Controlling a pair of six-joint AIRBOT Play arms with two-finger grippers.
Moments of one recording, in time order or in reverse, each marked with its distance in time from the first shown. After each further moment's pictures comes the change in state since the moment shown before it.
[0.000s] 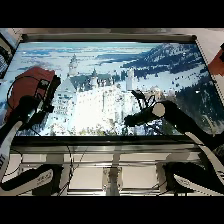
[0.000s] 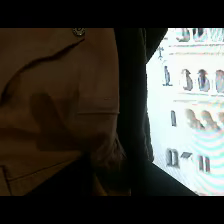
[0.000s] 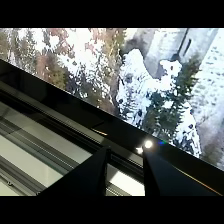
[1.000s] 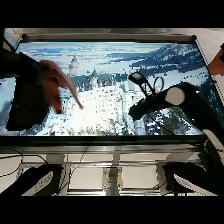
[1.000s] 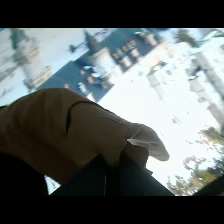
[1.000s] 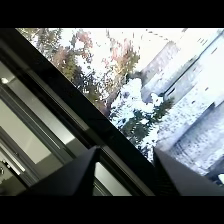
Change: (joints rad) left arm -0.190 0.201 0.918 -0.829 -0.762 0.557; right arm 0.000 0.099 0.337 -0.138 0.306 -0.277
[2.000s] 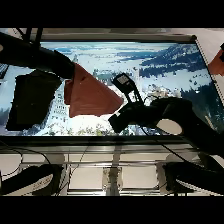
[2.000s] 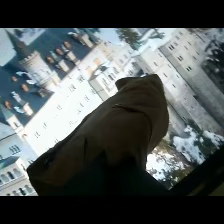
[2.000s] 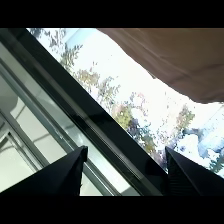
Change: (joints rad) left arm -0.218 -0.189 0.121 0.124 0.039 -0.289; right arm 0.392 0.061 -0.003 -0.212 -0.253 0.436
